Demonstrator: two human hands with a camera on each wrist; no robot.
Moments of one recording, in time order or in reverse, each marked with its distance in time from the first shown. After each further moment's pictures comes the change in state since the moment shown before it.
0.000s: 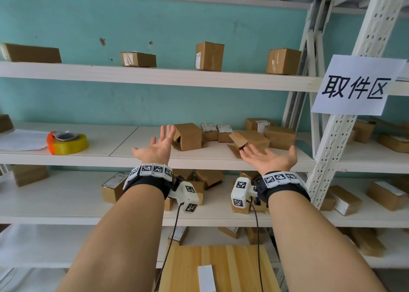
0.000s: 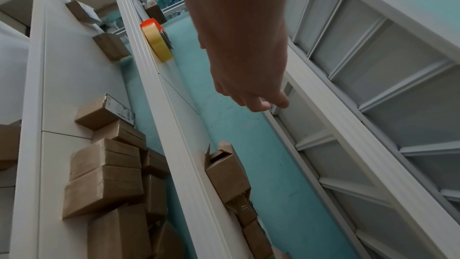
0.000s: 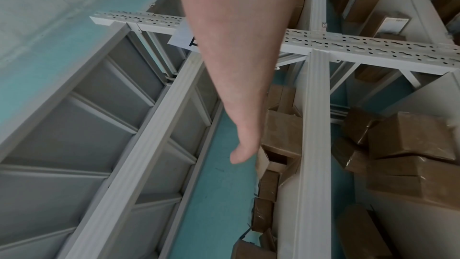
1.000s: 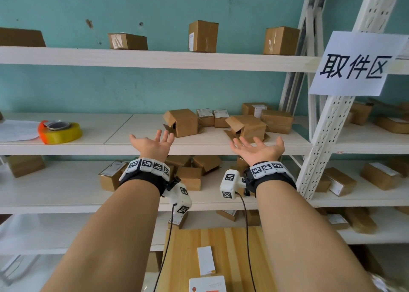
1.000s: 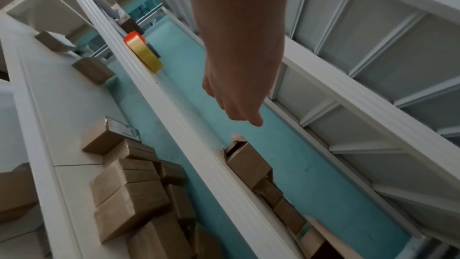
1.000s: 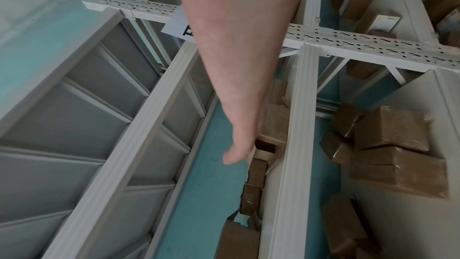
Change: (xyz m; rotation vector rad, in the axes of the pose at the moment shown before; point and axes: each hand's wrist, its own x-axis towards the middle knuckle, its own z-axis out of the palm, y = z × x) left_hand 0.002 0.005 -0.024 0.568 0.208 0.147; right_hand -0.001 0.017 -0.023 -0.043 0.047 0.004
